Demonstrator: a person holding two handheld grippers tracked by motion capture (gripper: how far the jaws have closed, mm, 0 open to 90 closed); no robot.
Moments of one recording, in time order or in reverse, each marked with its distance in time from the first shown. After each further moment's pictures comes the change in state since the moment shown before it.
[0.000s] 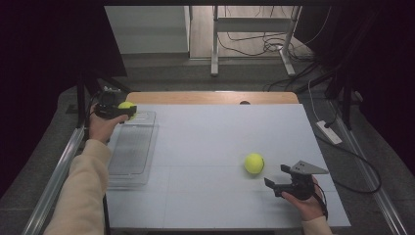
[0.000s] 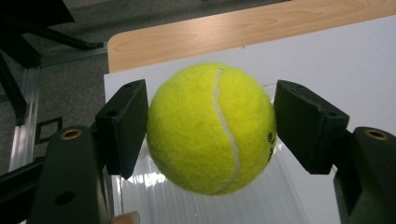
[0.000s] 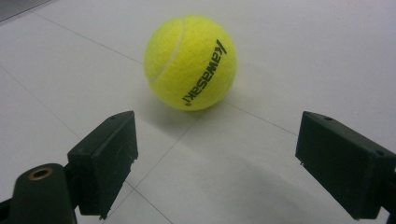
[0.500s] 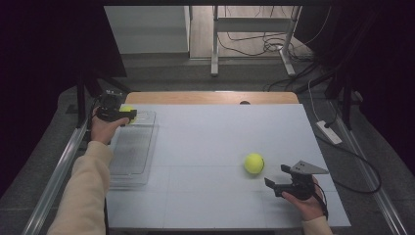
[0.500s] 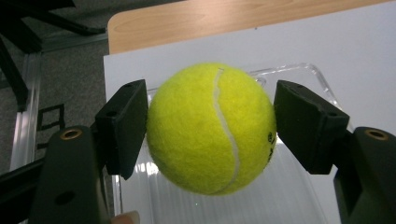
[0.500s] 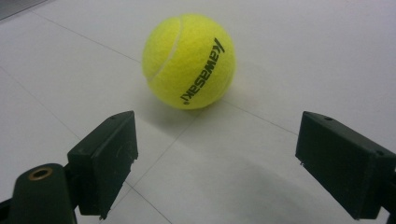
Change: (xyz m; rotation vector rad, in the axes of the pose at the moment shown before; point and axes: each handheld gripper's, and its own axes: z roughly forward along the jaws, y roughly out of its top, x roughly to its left) left arm 0.005 -0.010 0.018 0.049 0.019 -0.012; right arm -0.001 -0.001 0.000 0.001 -0.002 0.000
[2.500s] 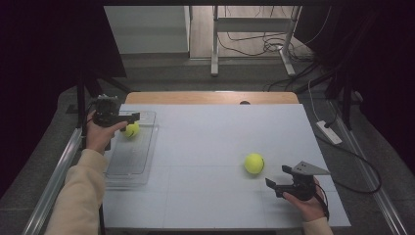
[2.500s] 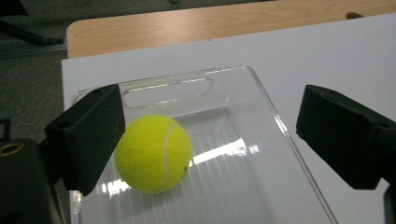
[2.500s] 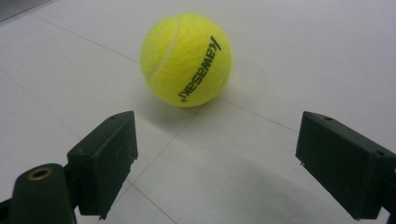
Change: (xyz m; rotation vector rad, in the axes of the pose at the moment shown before) left arm -0.008 -0.015 -0.029 -0.092 -0.192 -0.025; right arm 0.000 -0.001 -0.003 -0.004 -0.005 0.011
